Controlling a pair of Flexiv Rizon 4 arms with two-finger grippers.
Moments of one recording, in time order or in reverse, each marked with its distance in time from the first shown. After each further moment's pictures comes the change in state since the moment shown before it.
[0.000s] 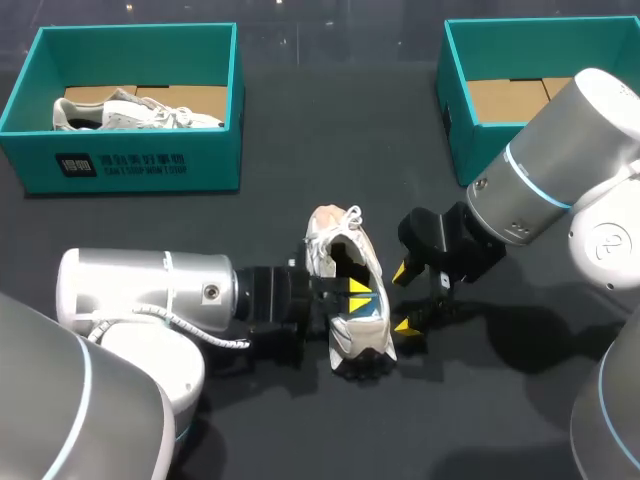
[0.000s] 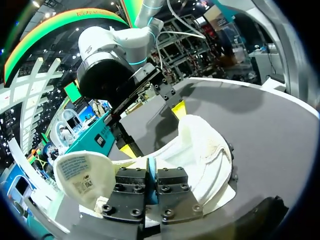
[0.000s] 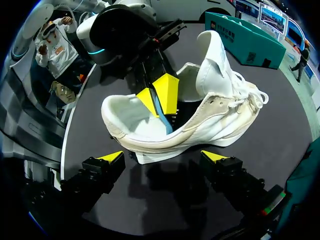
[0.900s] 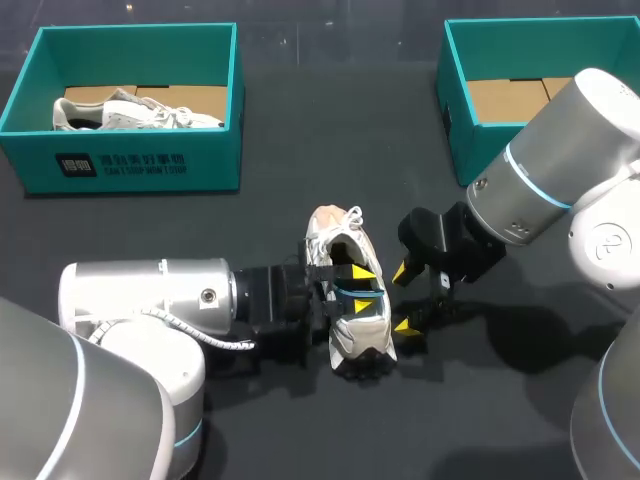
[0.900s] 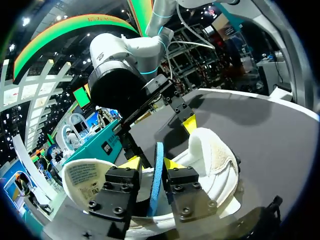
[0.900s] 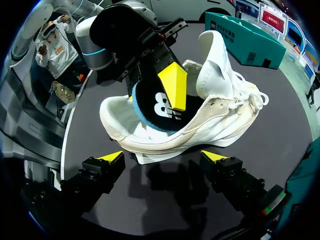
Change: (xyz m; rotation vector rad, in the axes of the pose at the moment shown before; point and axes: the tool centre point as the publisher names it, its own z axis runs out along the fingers) left arm -0.010 -0.020 0.000 0.105 -0.067 -0.027; right arm 0.000 0.000 0.000 0.000 0.000 0.000
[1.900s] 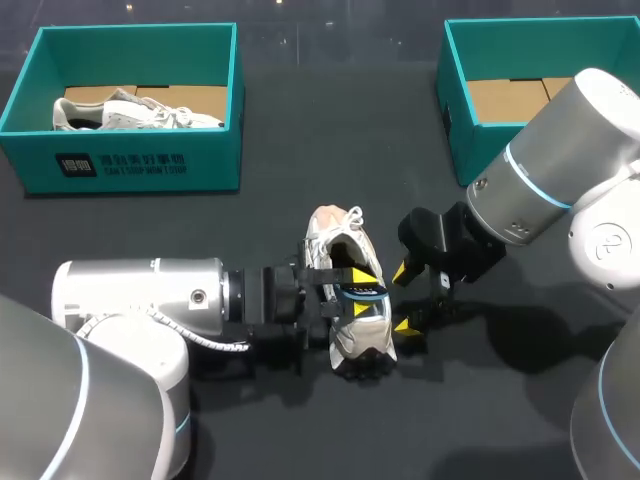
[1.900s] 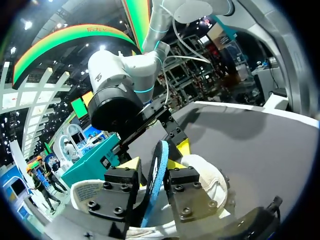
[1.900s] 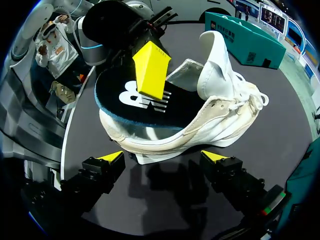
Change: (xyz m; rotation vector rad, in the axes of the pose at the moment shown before) left arm 0.005 -0.027 -0.008 0.108 0.022 0.017; right arm 0.000 0.000 0.000 0.000 0.000 0.000
